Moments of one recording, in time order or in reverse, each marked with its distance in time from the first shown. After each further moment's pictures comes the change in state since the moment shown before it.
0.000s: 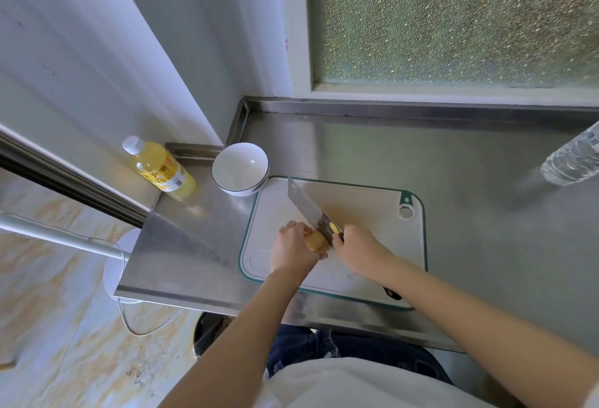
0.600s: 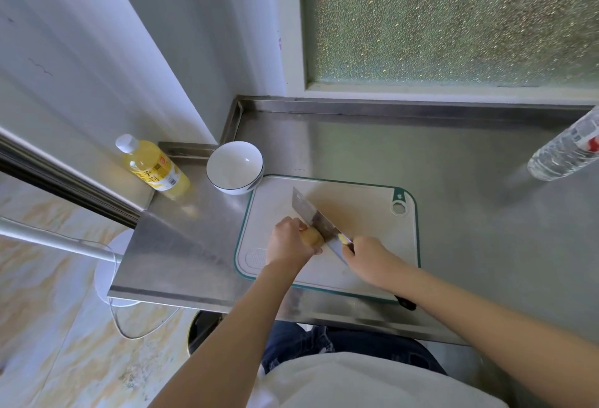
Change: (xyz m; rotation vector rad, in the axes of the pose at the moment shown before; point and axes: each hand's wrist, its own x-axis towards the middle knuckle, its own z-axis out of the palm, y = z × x) left_hand 0.001 0.003 -0.009 -0.009 -0.042 0.001; right_hand -0.017 0.025 -0.001 -0.068 -0.068 0.031
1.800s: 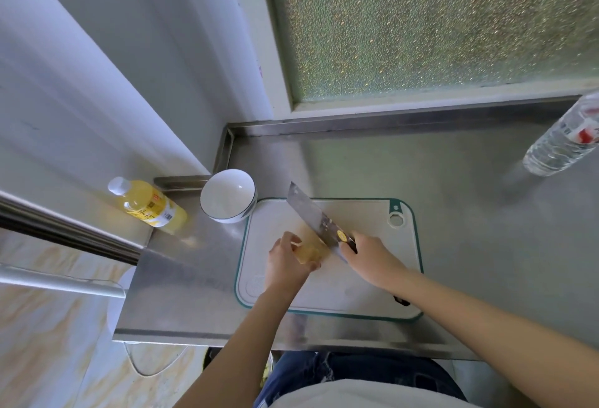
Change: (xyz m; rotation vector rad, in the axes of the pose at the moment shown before) left_hand 0.006 0.000 0.003 -0.144 0.055 -0.001; right_hand 0.023 0.010 -0.012 0.174 0.166 -0.106
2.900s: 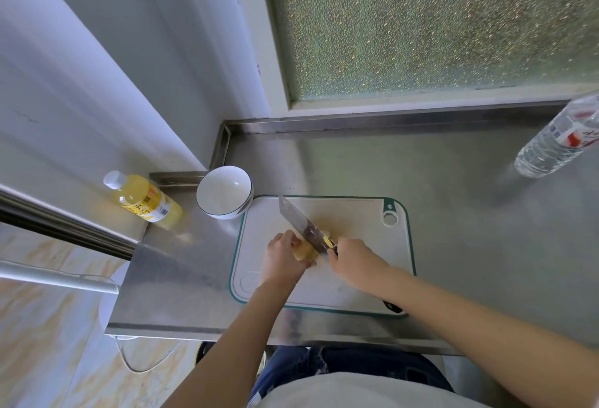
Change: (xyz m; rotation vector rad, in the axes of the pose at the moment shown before) left_hand 0.006 -0.002 0.006 0.121 -0.002 0.072; right_hand -0.018 -0.030 0.000 -0.109 -0.070 0.076
